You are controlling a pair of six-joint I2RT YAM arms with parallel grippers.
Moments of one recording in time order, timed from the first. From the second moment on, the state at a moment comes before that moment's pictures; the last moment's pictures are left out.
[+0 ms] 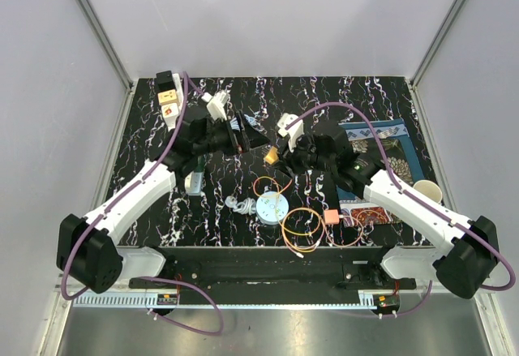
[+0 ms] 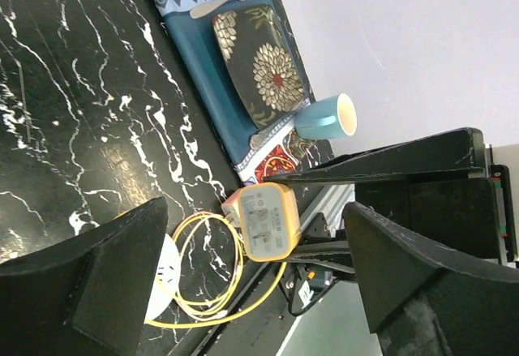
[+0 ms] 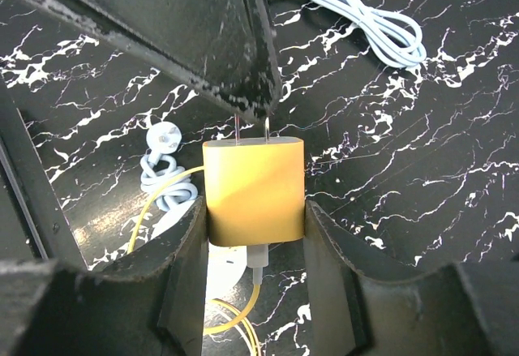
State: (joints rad) left arm -0.48 1.27 1.00 -0.07 0.51 -0.77; right arm 0.72 1.24 1.03 -0.23 -0.26 -0.18
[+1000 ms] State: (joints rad) left arm -0.52 1.31 0.99 -0.05 0.61 -0.90; right arm 0.72 1.23 1.02 -0.18 -0.28 -0.18
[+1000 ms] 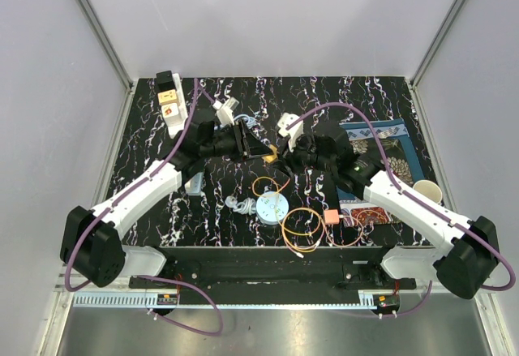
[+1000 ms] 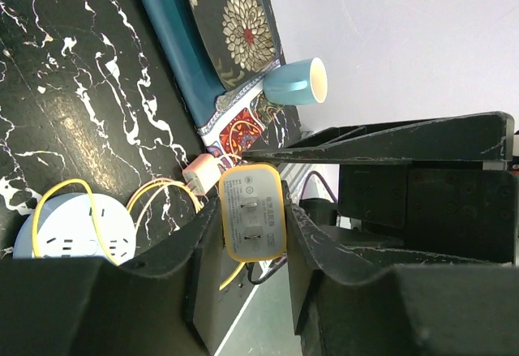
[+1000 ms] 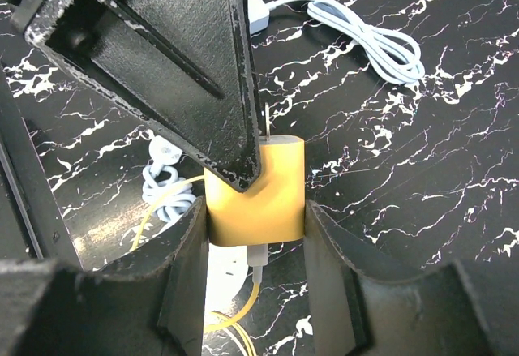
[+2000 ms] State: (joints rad) left arm -0.48 1.18 0.66 0.66 0.50 -1.19; right arm 0.50 1.24 0.72 0.53 -0.54 1.08
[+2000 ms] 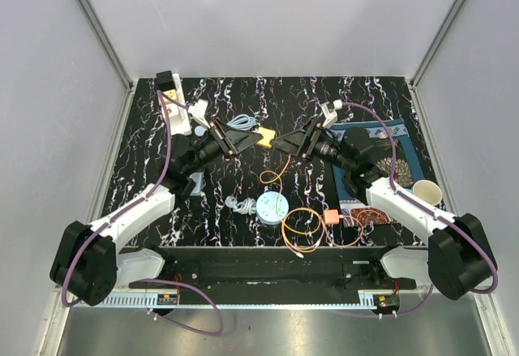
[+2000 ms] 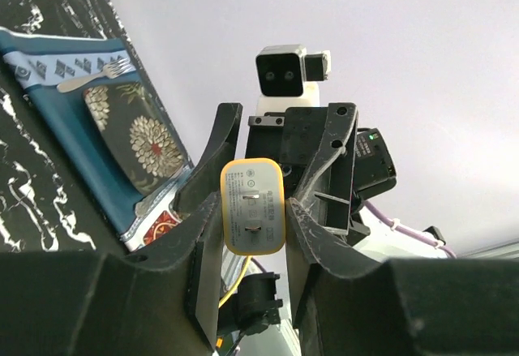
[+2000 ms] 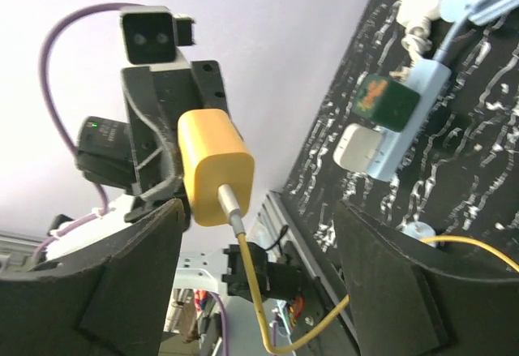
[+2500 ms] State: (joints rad) left arm -0.52 1.19 0.64 0.80 0.48 -1.26; right arm 0.50 1.28 0.72 0.76 -0.59 1.22
